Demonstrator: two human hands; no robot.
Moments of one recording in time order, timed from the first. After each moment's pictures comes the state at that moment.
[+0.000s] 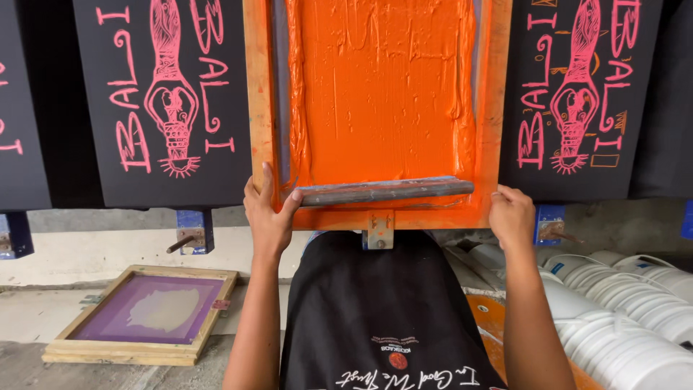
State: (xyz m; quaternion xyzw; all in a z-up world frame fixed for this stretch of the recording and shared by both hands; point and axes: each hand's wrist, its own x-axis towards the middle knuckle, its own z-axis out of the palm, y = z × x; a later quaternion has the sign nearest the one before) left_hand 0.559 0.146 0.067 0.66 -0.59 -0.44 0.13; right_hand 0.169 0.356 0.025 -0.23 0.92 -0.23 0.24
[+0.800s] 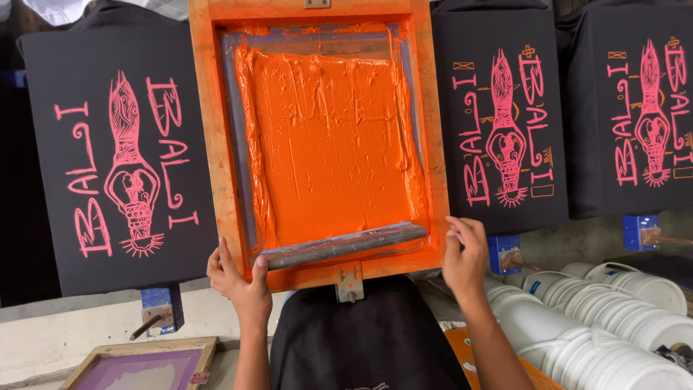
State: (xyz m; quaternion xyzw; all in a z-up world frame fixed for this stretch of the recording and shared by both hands) left_hand 0.552 0.174 0.020 0.68 -0.61 -0.31 0.26; right_hand 0.203 0.340 0.061 -0.34 0.85 -0.37 0.14
